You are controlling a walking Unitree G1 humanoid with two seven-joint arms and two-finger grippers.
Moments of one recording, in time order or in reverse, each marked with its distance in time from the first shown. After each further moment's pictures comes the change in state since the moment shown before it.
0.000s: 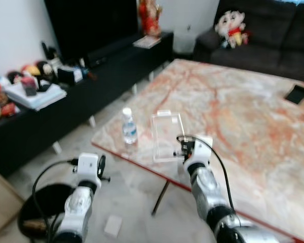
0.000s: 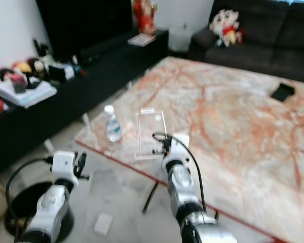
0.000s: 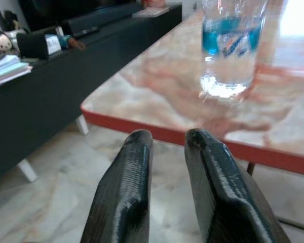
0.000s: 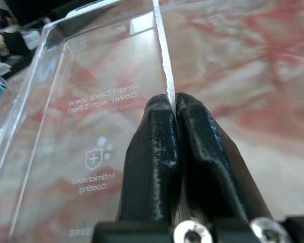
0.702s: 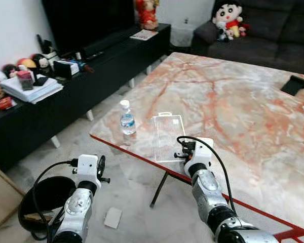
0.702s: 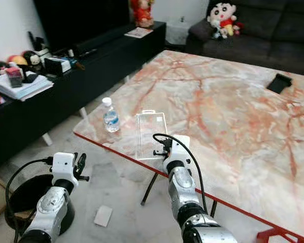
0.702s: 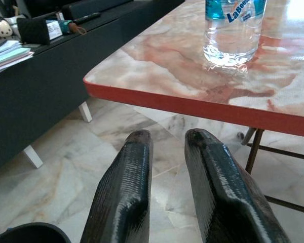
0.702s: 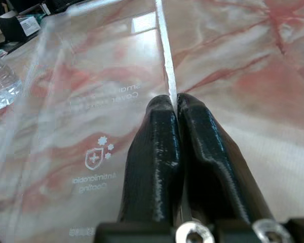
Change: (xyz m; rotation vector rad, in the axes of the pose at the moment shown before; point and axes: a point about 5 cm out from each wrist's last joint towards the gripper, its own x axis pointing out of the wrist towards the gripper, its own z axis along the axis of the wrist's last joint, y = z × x) left arm -0.004 0.002 -0.006 -0.006 0.023 0.010; right arm 0.000 0.000 -0.001 -0.012 0.008 0.002
